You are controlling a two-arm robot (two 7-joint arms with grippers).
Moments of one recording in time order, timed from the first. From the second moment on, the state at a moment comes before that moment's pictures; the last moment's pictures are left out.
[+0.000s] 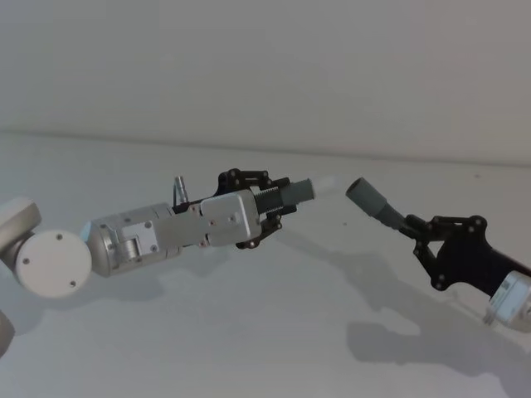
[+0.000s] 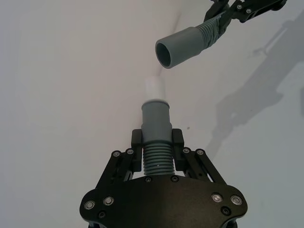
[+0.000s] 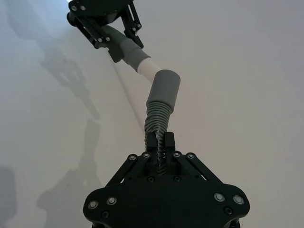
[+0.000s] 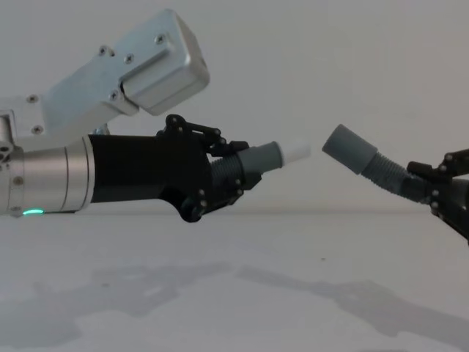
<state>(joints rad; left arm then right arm) -0.48 0.56 0.64 -1.57 0.10 -0.22 -0.44 0.25 0.59 -0.34 -1.42 -0.18 -0.68 0.41</state>
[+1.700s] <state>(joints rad) -0.49 0.57 0.65 -1.58 0.13 -0.21 -0.50 0.29 0.63 -0.37 -1.39 -0.38 -0.76 0.37</state>
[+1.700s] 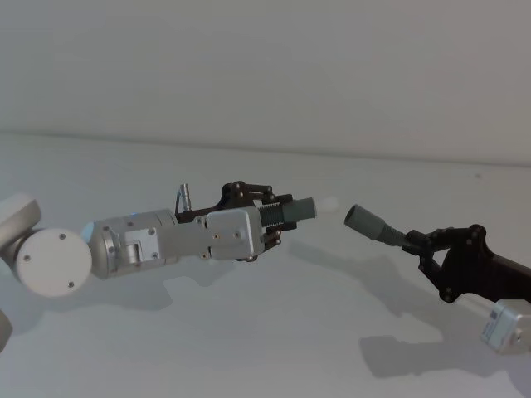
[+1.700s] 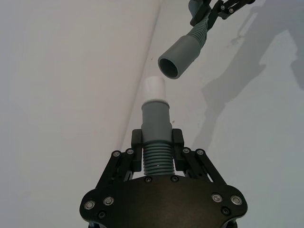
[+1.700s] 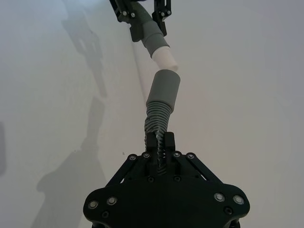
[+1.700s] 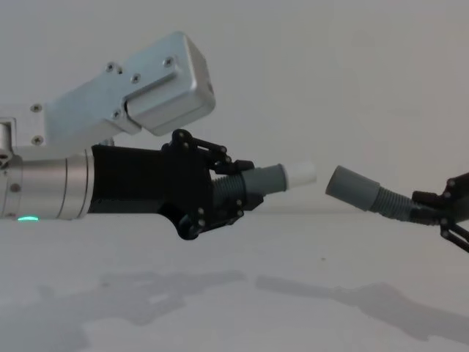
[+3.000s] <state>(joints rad) -0.49 0.57 0.65 -1.58 0.14 -0.21 -0.51 0.34 0.59 -0.40 -1.37 -0.44 -0.69 0.32</state>
